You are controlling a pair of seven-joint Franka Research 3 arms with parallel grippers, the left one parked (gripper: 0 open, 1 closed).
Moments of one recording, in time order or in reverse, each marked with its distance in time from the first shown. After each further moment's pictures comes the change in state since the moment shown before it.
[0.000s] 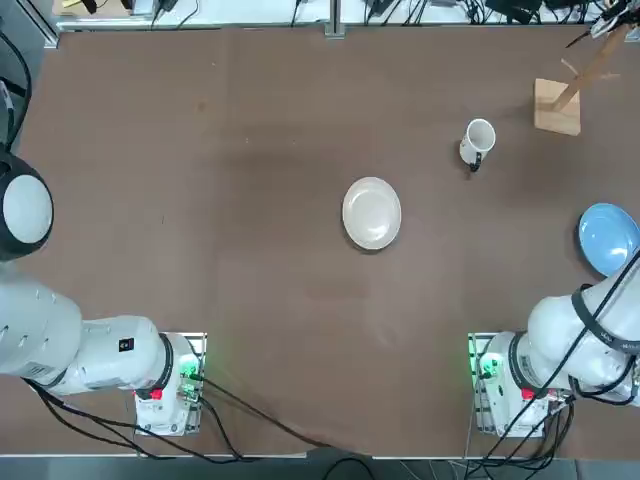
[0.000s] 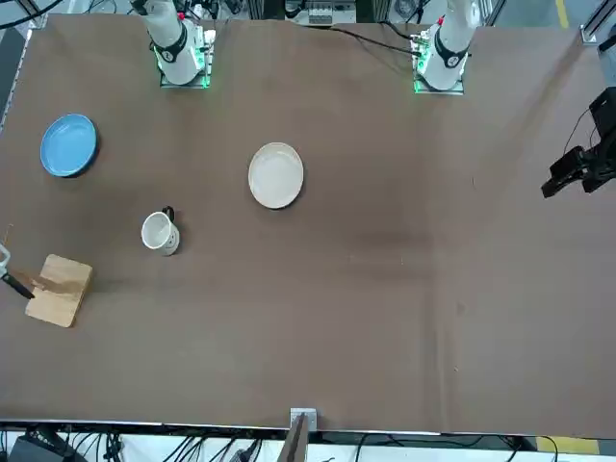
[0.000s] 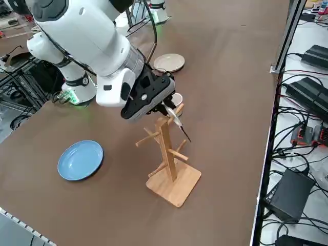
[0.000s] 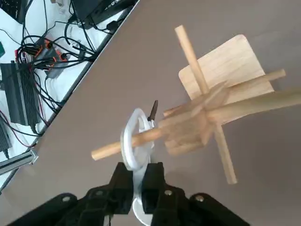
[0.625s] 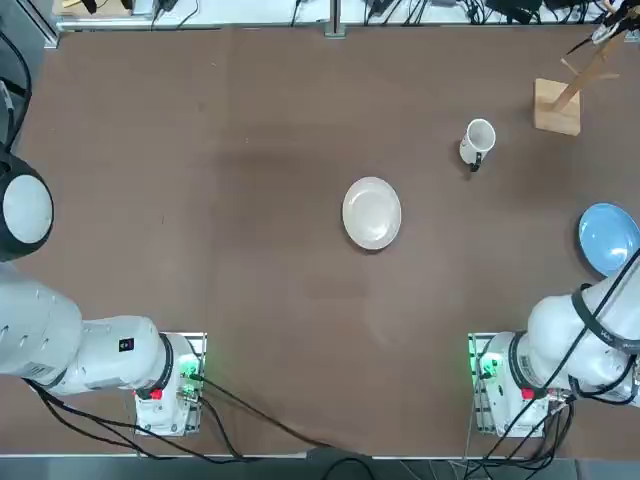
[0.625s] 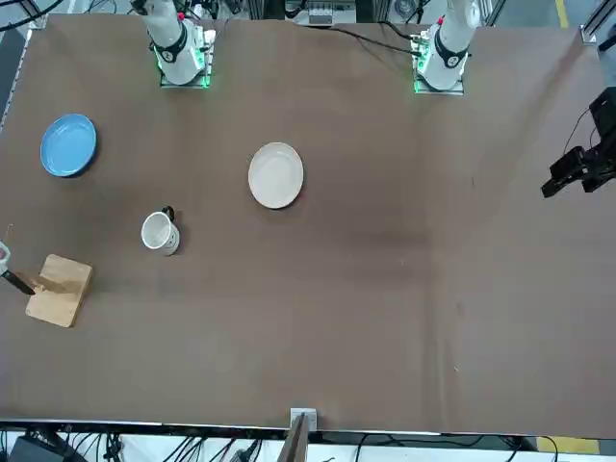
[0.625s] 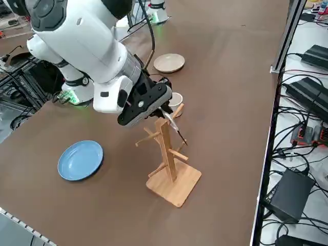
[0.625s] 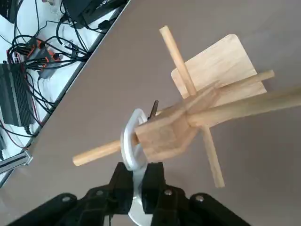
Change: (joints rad) arm -0.002 0.014 -0.019 -0.001 0.000 -0.005 -0.016
